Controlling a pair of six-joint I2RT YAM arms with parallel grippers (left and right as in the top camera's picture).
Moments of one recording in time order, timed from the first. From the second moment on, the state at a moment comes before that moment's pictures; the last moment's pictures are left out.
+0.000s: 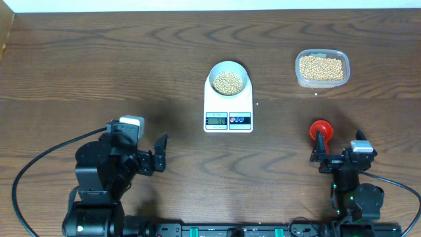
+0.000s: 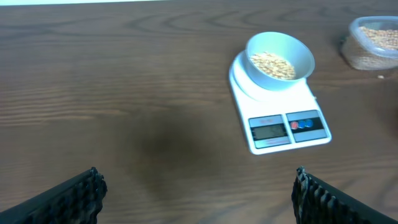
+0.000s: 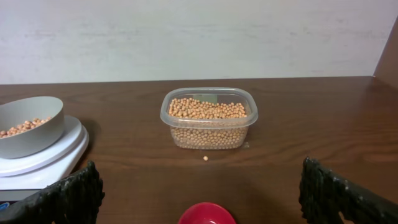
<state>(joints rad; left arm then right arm) -0.02 0.57 0.74 -0.75 0.23 0.04 -0.01 0.01 0.01 -0.07 0.00 0.04</state>
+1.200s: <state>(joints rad) 0.02 0.26 0.57 -0.74 0.23 -0.19 -0.01 0.01 0.01 -0.07 0.00 0.04</state>
